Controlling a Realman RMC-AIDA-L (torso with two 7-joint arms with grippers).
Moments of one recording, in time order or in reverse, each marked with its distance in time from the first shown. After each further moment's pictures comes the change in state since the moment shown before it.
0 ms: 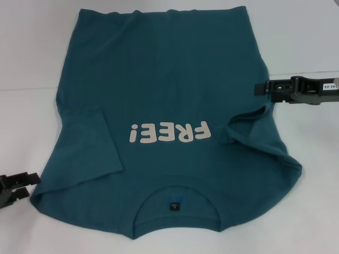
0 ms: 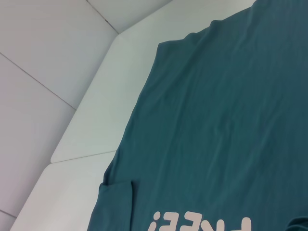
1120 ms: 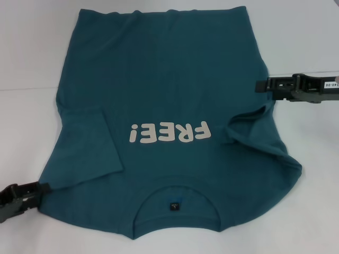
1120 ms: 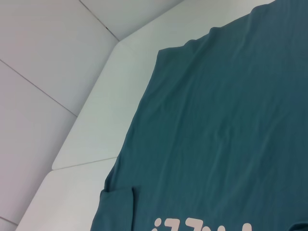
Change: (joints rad) left arm -0.002 -0.010 0.022 -0.011 0.026 0.025 -0.006; right arm 0.000 0.006 0.023 0.000 0.000 0.002 -0.006
